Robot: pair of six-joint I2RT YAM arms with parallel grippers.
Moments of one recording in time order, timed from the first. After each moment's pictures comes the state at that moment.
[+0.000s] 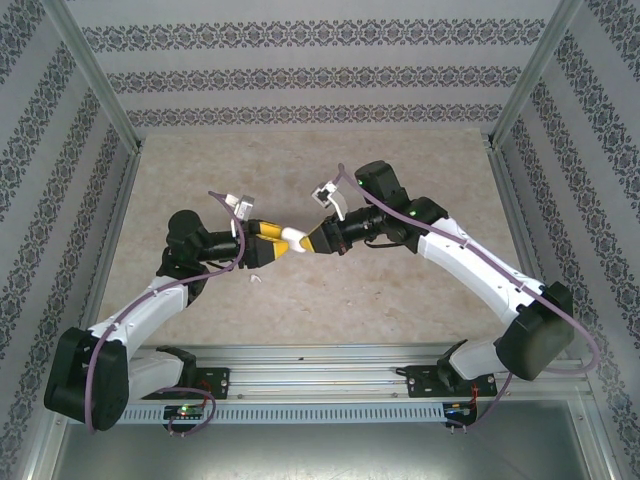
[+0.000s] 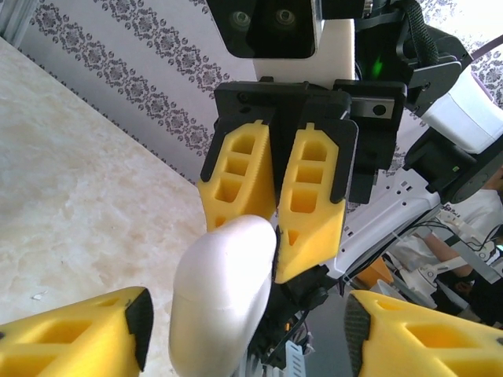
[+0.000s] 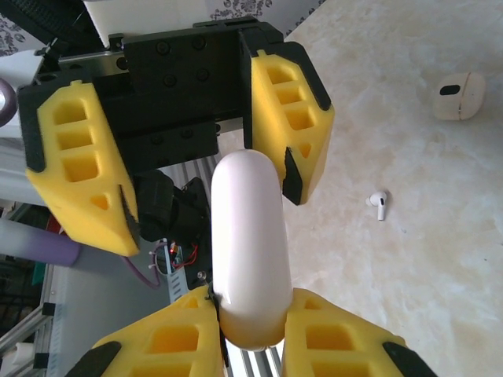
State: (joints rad) left arm -0.26 1.15 0.56 0.65 1.15 -0.71; right arm 0.63 1.42 1.27 -0.57 -0.84 0.15
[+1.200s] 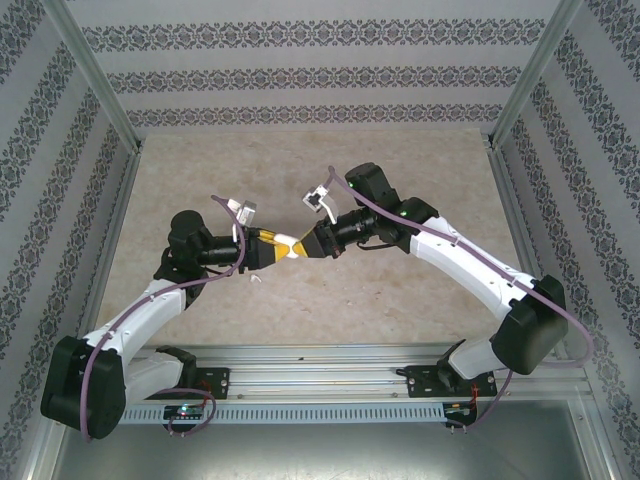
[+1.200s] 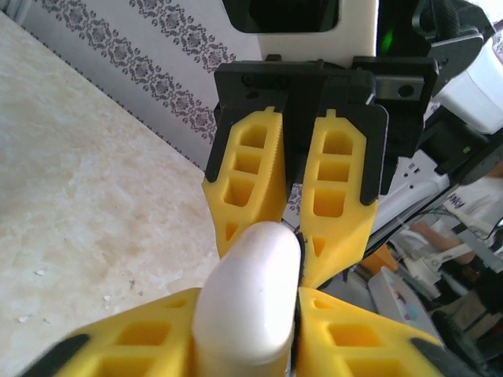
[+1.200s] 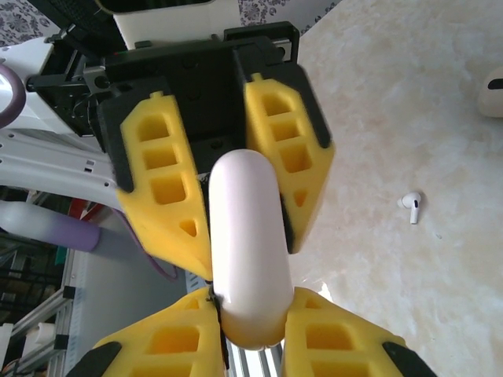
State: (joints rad) left arm -0.27 1.10 0.56 0.50 1.15 -0.61; right arm 0.66 1.45 1.28 -0.56 -0.89 0.16
